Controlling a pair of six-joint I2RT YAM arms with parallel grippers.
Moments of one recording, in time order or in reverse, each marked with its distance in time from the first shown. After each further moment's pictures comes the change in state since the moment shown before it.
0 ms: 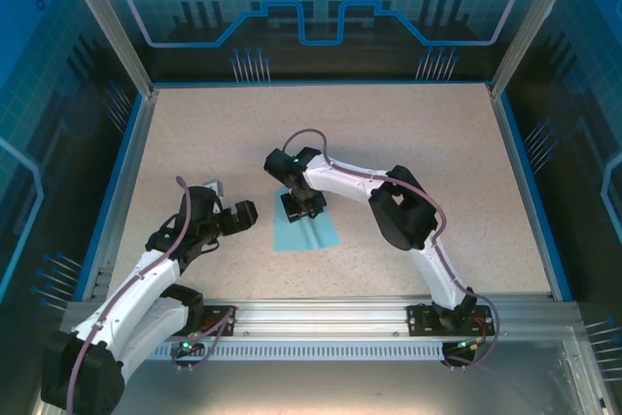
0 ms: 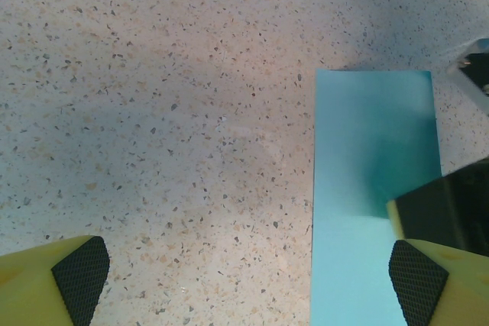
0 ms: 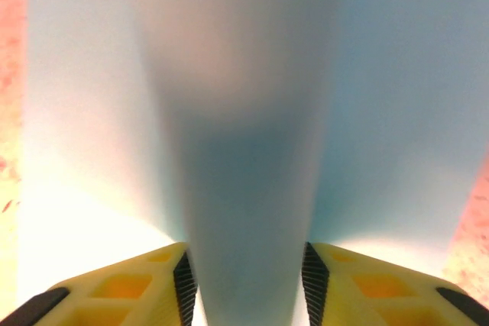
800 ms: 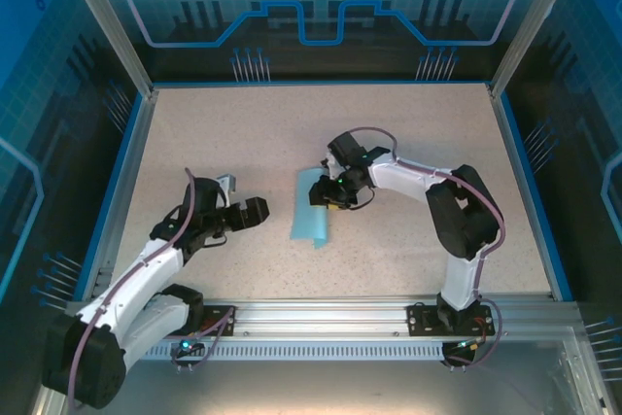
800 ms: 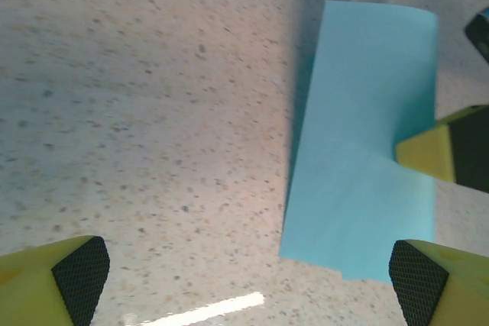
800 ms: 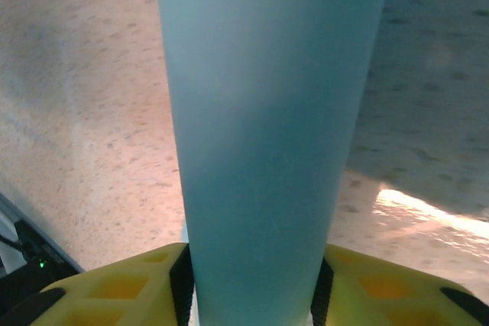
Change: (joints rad) left arm -0.018 0.116 0.062 0.059 0.234 0.000; right arm -0.288 -0.351 -0.566 0.504 -0.463 0.056
